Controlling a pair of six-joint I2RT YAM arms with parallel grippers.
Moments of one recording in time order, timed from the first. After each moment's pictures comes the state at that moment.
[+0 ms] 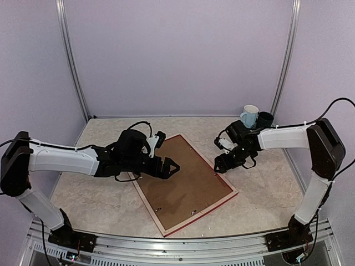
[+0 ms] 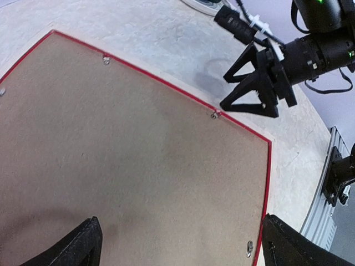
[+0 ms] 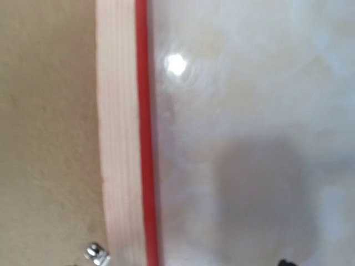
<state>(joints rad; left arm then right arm) -0.87 1.60 0.93 0.08 0.12 -0.40 0.54 1.78 1.11 -0.45 -0.11 0.08</state>
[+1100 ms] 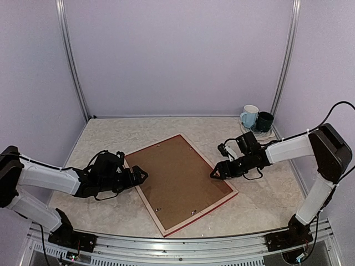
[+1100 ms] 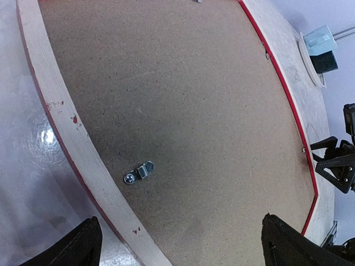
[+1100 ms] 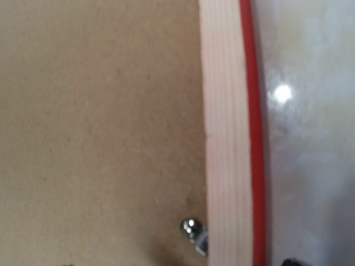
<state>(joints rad) -0.75 1.35 0.45 0.23 -0.08 -0.90 0.49 1.70 0.83 -0.07 -0.46 0.23</state>
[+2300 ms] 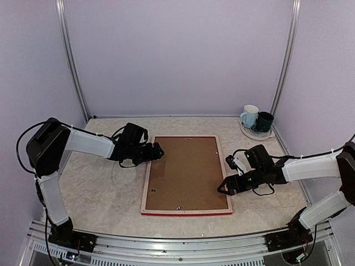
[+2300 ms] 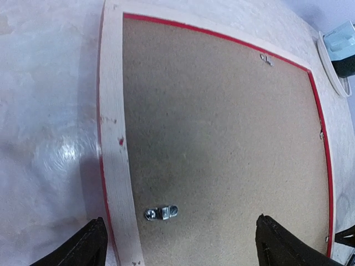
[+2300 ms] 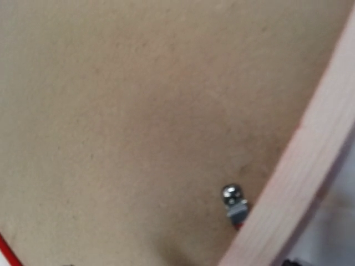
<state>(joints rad) -0.60 1.89 1.05 0.09 0.04 -0.65 0.60 1.39 0.56 -0.08 -0.37 0.31</state>
